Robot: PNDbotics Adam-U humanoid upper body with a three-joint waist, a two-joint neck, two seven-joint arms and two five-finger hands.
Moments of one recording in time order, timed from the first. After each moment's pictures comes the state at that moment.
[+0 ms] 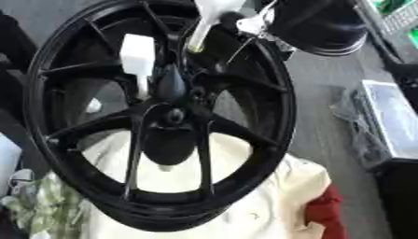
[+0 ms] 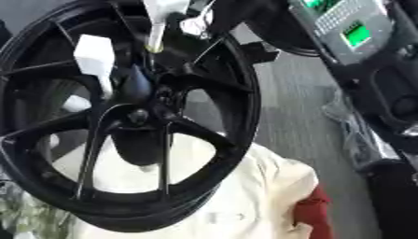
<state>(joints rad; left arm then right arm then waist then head) -0.14 0.39 0.02 -1.75 0.29 0.05 0.38 -0.87 -0.77 0.18 -1.87 0.07 0.32 0.47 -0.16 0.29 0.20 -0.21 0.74</state>
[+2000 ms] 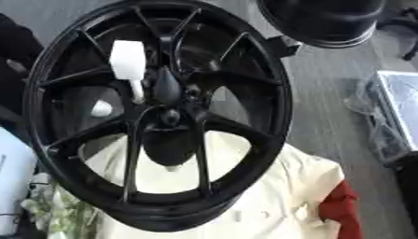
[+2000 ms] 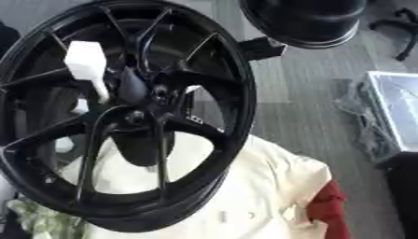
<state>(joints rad) -0.13 0.39 0.06 -1.76 0.28 0.04 0.43 0.07 -0.62 -0.39 -1.92 -0.03 0.17 -0.12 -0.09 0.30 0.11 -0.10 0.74</state>
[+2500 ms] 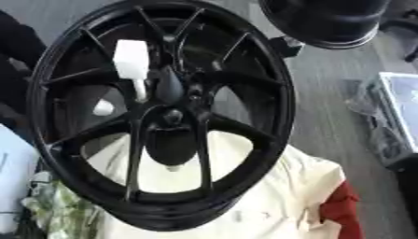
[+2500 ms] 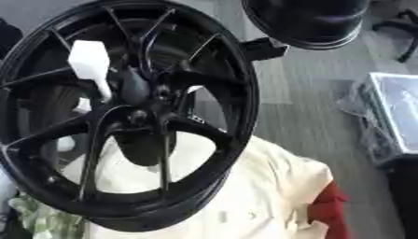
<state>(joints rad) -0.14 0.39 0.06 -1.77 0.28 0.04 0.43 0.04 -0.60 -0.36 -1.91 -0.20 0.10 -0.20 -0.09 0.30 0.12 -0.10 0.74</state>
